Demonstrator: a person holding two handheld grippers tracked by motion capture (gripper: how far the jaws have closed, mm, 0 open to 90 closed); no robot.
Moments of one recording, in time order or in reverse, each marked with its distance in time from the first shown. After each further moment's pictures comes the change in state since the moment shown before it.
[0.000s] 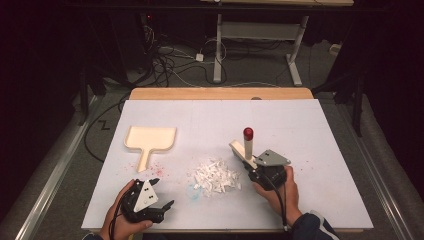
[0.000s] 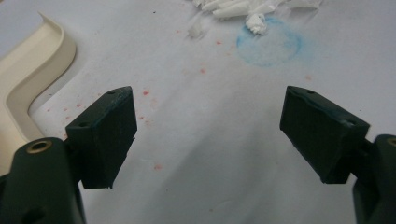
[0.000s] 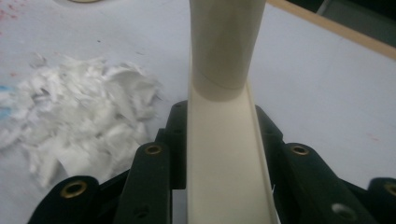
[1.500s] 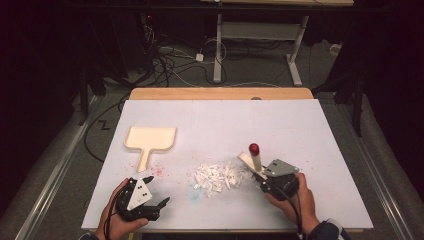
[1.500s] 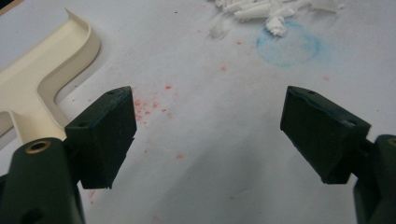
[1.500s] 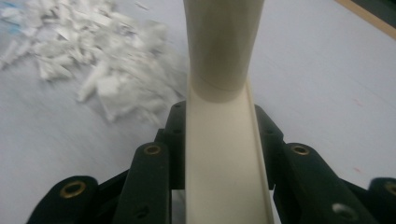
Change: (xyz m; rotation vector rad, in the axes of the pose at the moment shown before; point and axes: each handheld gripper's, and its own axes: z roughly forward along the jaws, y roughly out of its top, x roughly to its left) left arm 0.008 -0.004 -0.008 -0.019 0.025 -0.047; right arm -0.007 -0.021 -0.026 0.108 0.030 -0.121
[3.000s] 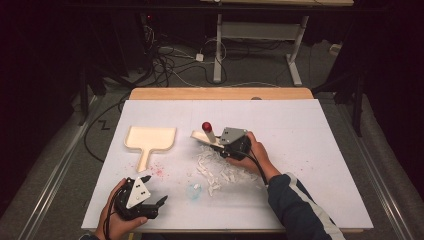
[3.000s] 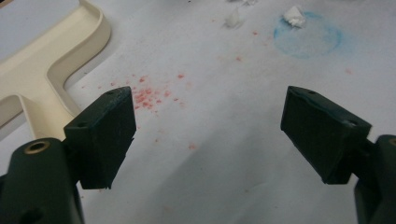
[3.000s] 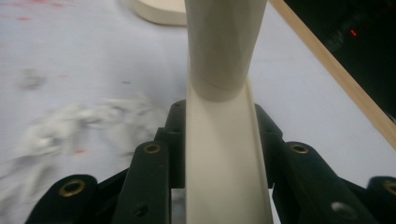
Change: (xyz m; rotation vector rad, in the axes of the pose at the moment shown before) left arm 0.003 -0.006 0.003 0.021 0.024 -0.022; right arm -0.012 0.092 0.115 -0.207 0.270 -0.370
